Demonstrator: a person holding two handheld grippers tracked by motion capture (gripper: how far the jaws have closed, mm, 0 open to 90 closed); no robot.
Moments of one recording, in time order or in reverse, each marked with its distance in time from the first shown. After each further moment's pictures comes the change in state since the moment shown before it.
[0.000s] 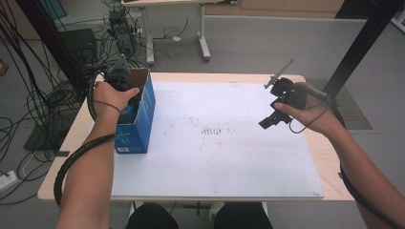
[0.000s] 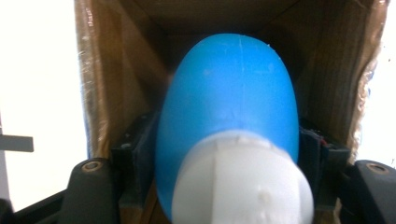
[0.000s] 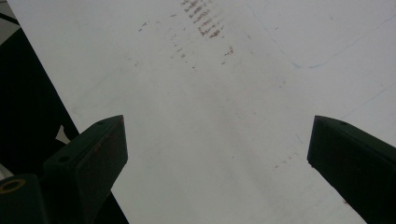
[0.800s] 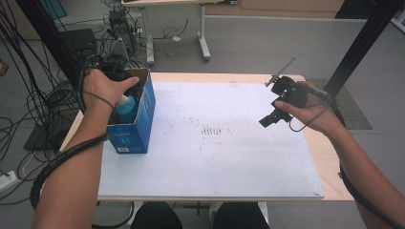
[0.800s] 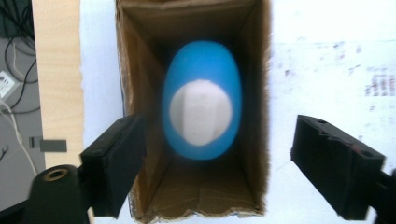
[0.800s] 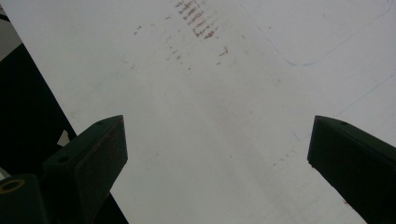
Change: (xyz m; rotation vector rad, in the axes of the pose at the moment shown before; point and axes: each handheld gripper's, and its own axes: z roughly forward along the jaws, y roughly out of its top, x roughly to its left) left arm -0.017 -0.017 -0.063 -0.090 0.017 0.085; right arm -0.005 0.000 -0.002 -0.002 -0.008 0.035
